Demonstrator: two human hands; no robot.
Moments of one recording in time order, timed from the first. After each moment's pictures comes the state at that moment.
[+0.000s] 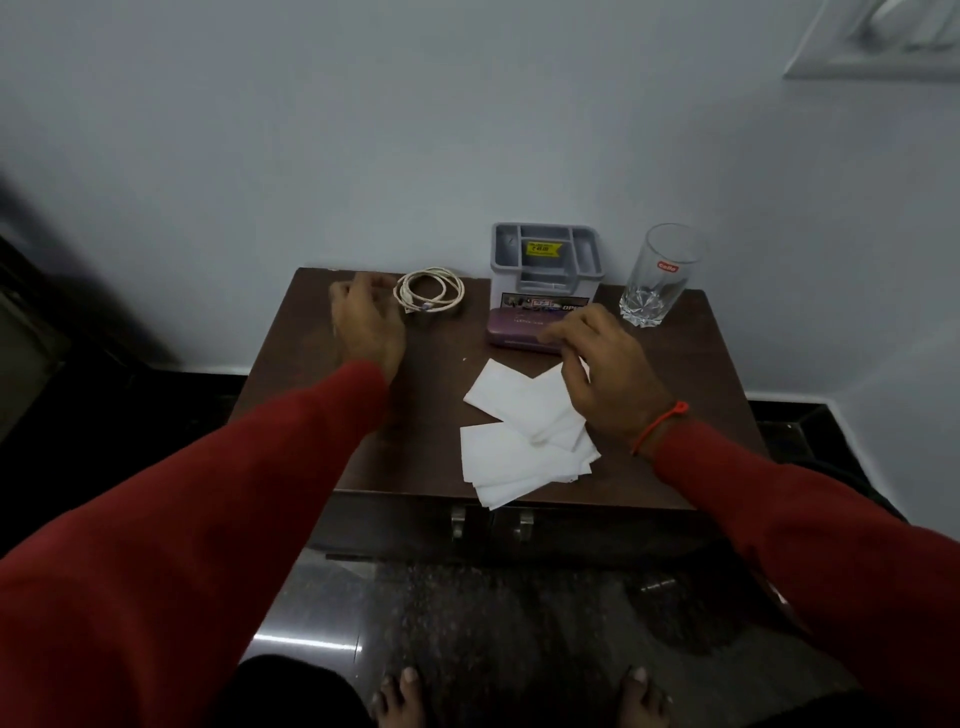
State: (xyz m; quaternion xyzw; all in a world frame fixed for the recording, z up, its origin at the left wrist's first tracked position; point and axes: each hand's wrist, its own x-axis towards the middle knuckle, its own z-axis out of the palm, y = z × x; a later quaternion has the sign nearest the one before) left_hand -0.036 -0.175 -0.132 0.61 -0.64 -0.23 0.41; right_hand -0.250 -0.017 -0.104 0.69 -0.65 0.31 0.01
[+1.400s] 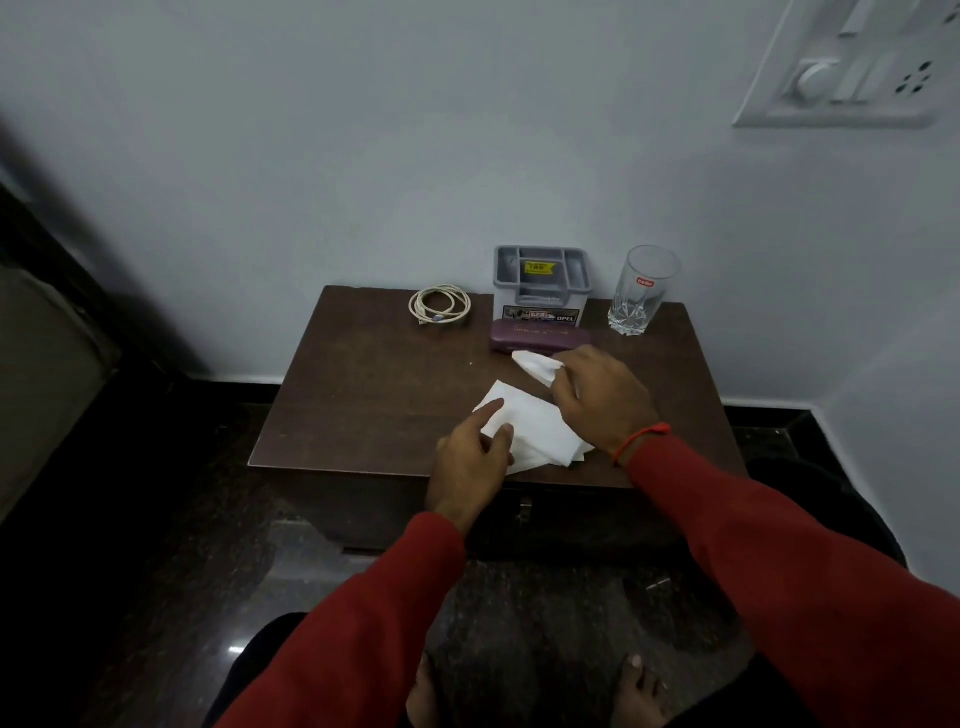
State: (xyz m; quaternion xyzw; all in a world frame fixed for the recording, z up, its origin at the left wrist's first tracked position) left_hand -0.048 0.006 -0.134 0.53 -0.66 -0.47 0.27; right_hand -0.226 0.020 -0.085 0.62 -0.74 0.24 -0.04
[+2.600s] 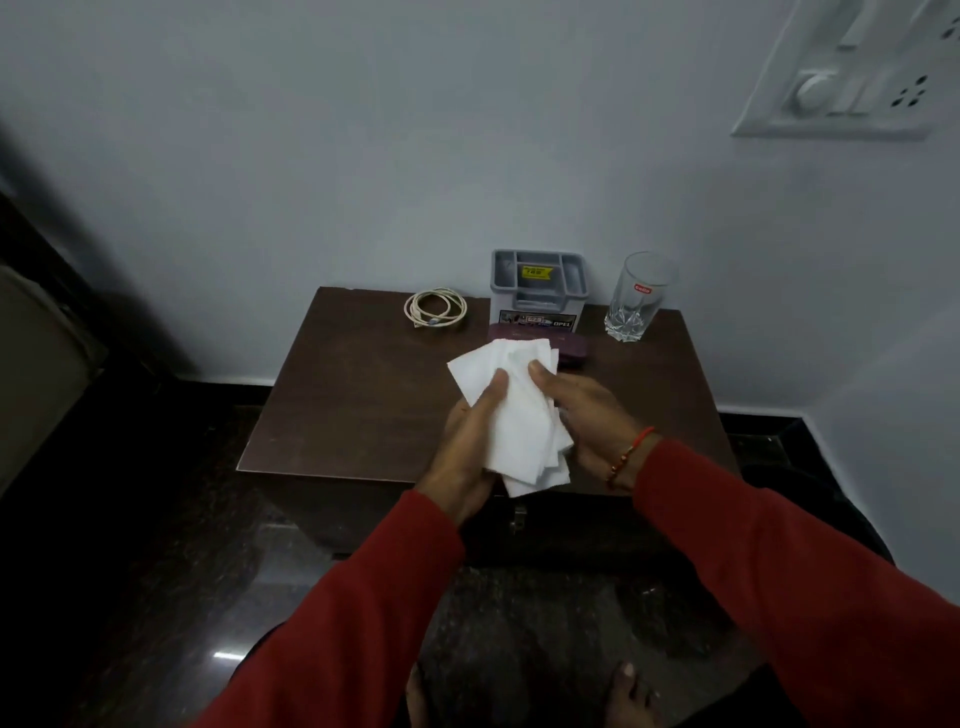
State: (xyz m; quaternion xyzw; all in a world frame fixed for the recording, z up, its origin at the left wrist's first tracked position) left_hand -0.069 -0.008 -0.101 0.39 -0.29 -0.79 0.37; right_hand -0.200 0.022 -0.072 0.24 -0.54 0.53 -0.61
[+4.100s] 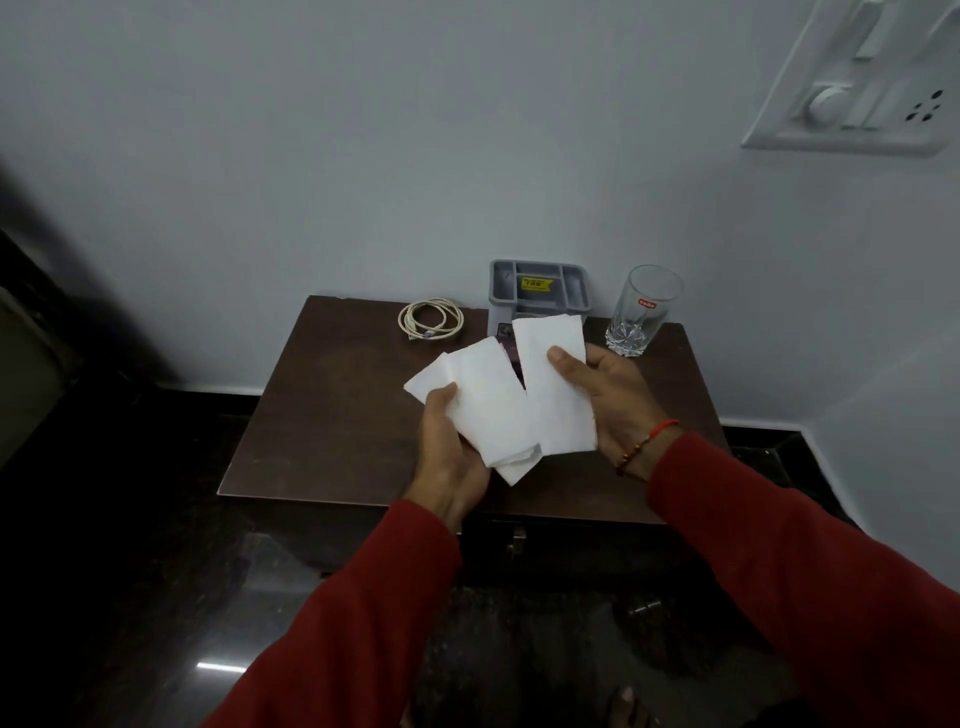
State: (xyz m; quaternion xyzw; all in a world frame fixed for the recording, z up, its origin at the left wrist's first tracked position) left_hand -0.076 -0.046 -0.120 0.37 -0.08 -0.82 0.42; right_hand -0.224 -0.004 -0.060 0.25 -0.58 0.59 -0.50
